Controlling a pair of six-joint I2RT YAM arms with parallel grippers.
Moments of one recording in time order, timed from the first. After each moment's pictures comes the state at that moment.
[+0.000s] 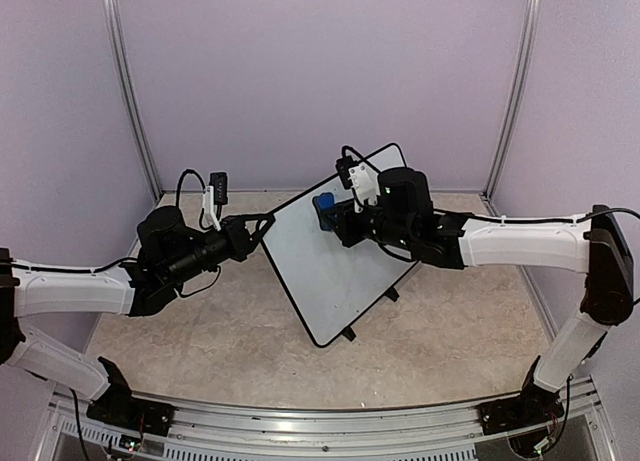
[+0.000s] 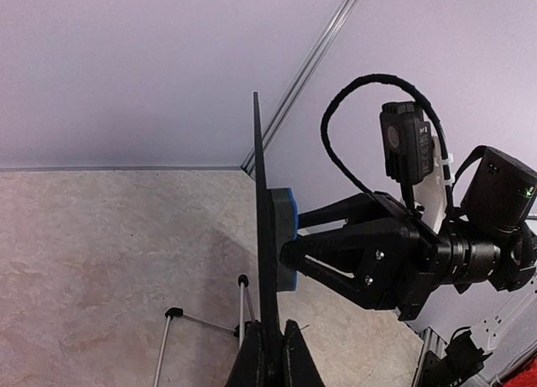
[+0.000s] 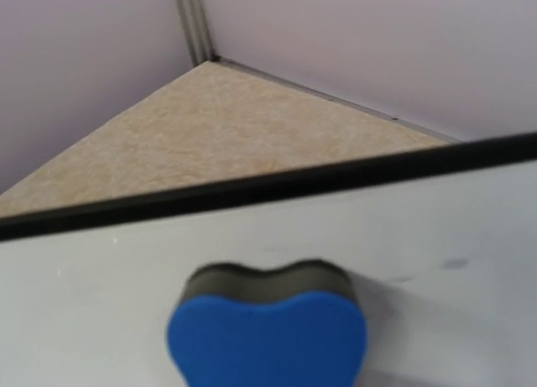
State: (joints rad) left arm -0.74 1.29 0.62 0.70 0.14 -0.52; right arm 0.88 1.65 1.18 0.20 0.09 0.17
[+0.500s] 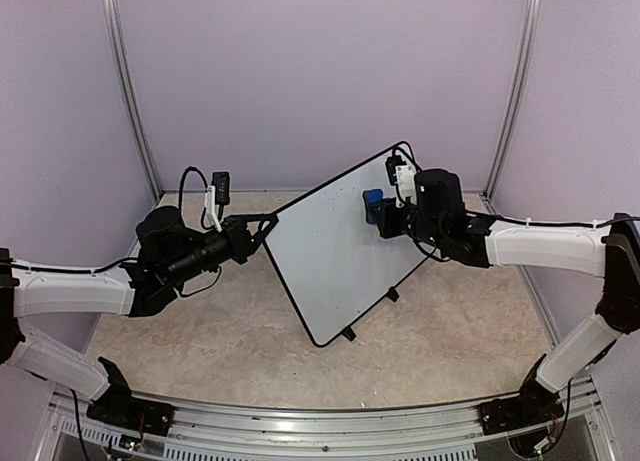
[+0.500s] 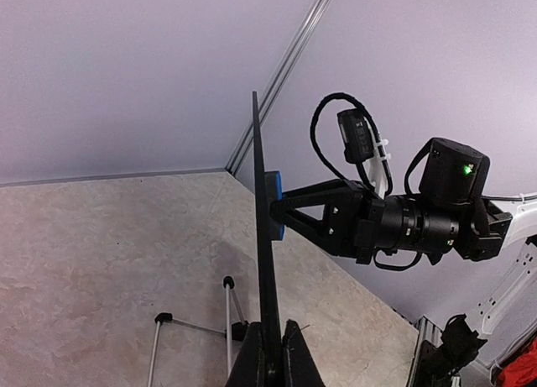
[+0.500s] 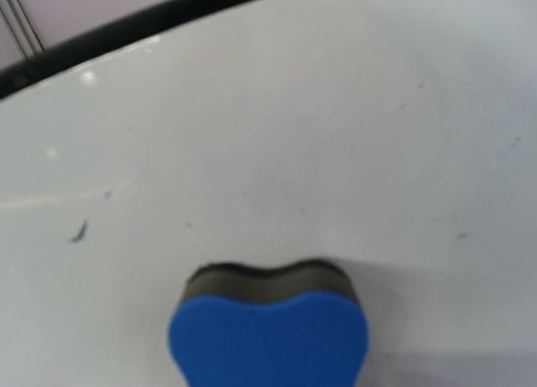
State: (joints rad) left arm -0.75 1.29 0.62 0.72 0.18 -0.48; right arm 0.73 1.54 1.03 0.19 0.19 0.23
